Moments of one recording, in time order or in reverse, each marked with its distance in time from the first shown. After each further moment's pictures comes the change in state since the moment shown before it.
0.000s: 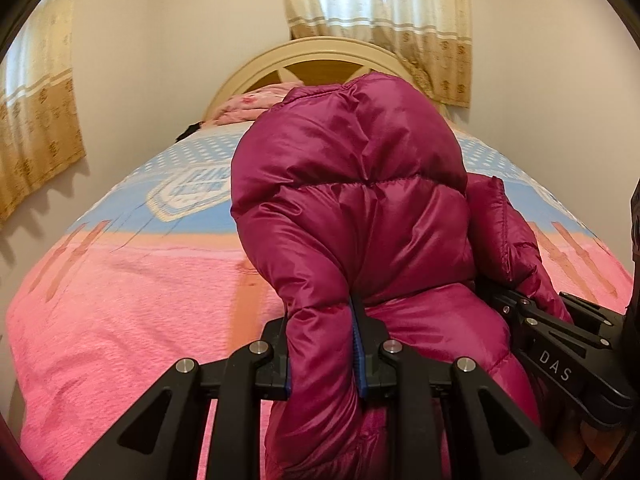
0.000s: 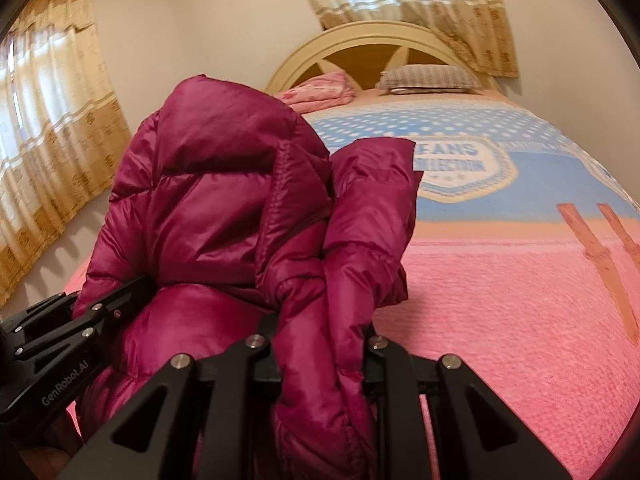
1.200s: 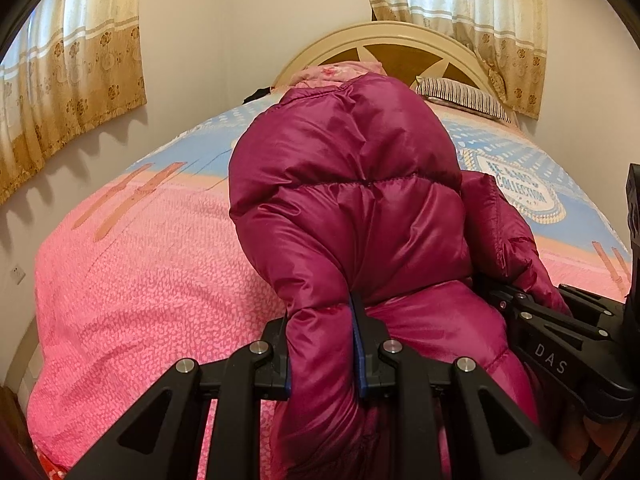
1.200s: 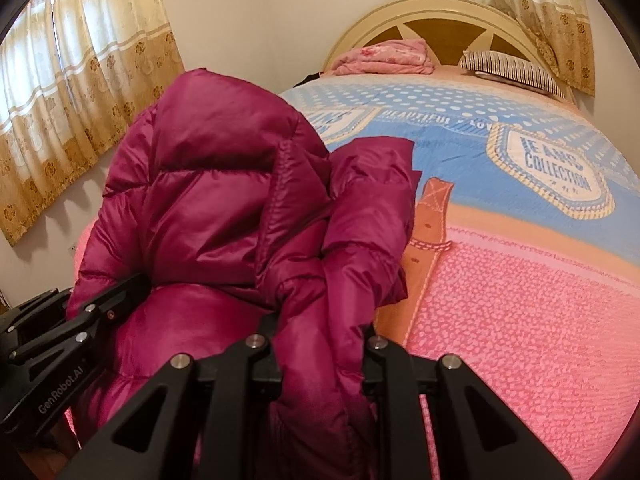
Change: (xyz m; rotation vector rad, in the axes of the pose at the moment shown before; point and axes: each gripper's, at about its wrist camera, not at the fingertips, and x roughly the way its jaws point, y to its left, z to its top) left arm 0.022 0.117 -0.038 -0.158 0.076 0.152; right arm 0.077 0.063 -0.006 -0.174 0.154 0.121
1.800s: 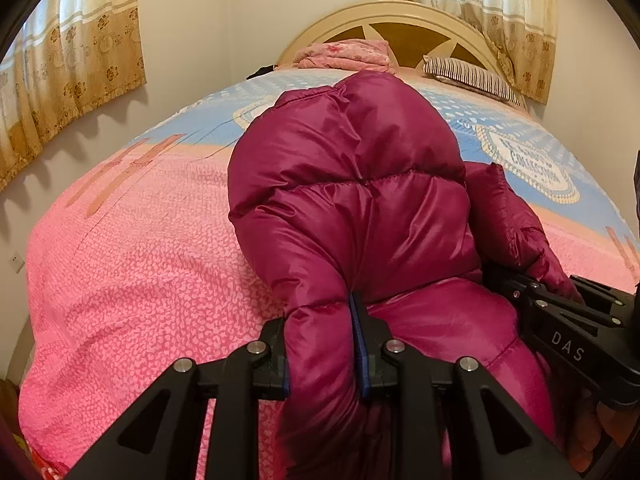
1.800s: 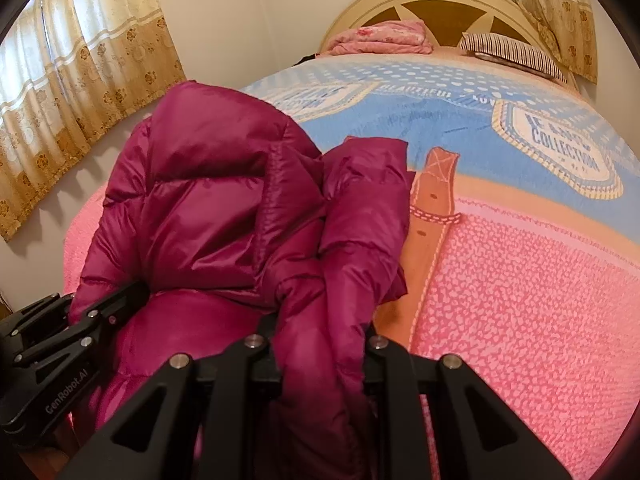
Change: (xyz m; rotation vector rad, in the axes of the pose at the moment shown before) left arm 0.032 0.005 -0.016 -0.001 0.076 0.021; right arm 0.027 -0.001 -0.007 0.017 0.062 -0.006
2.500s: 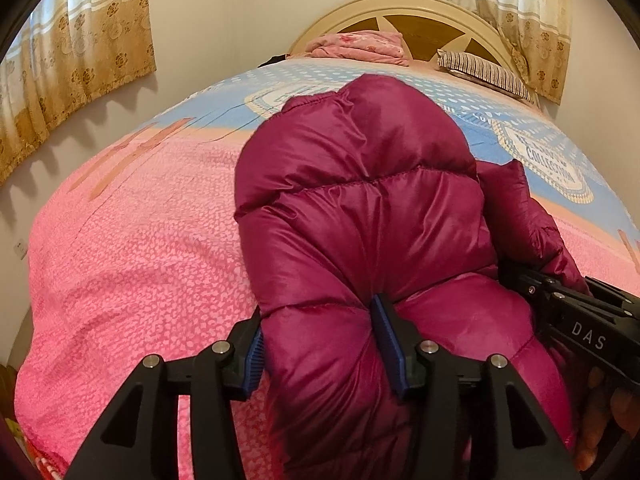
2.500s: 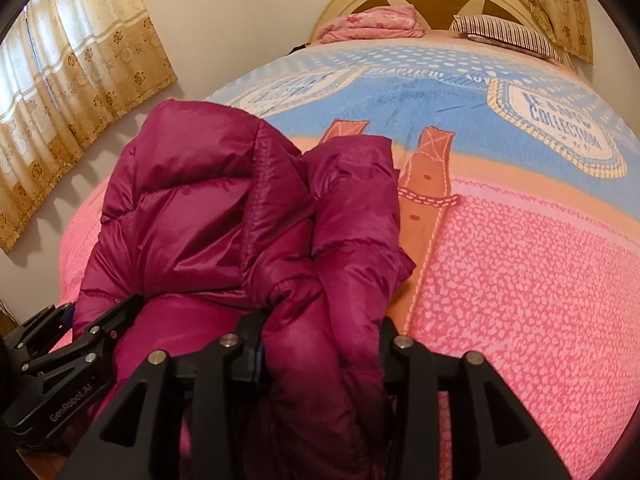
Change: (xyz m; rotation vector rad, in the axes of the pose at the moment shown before) left arm 0.008 0.007 -0.004 -0.043 0.030 0.027; right arm 0.008 -0.012 0.005 0.052 0.031 0.012
